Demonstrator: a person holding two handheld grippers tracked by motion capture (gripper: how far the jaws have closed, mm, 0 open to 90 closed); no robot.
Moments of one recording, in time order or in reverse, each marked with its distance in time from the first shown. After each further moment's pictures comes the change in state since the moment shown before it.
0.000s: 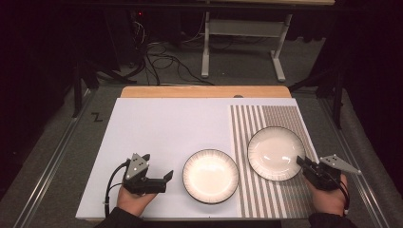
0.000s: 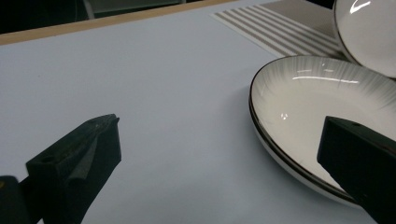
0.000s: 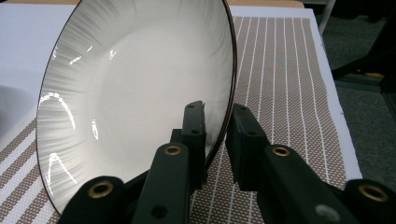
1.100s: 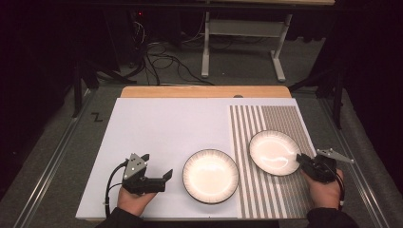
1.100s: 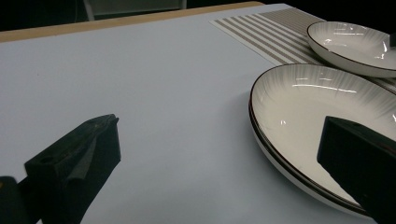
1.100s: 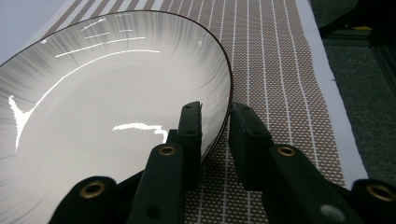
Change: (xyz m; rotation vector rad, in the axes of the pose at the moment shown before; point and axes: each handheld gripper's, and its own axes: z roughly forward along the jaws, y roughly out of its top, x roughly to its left) left arm 0.003 -0.005 0.001 -0.002 -0.001 -0.029; right arm -0.018 0.000 0.032 0.120 -0.072 0.097
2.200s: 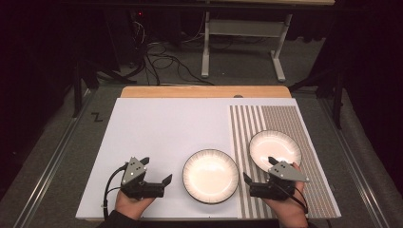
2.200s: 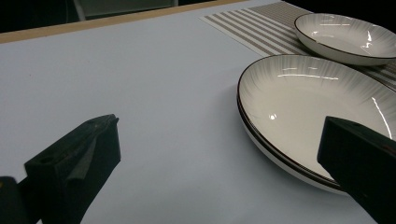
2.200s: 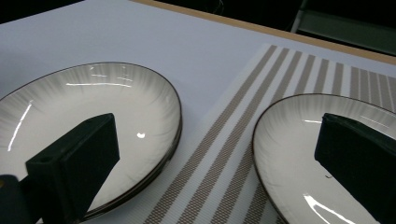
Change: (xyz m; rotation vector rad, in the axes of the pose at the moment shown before) left arm -0.005 -0.003 -0.008 0.001 -0.026 0.032; right arm 0.159 -0.005 -0.047 -0.169 0.256 -0.340
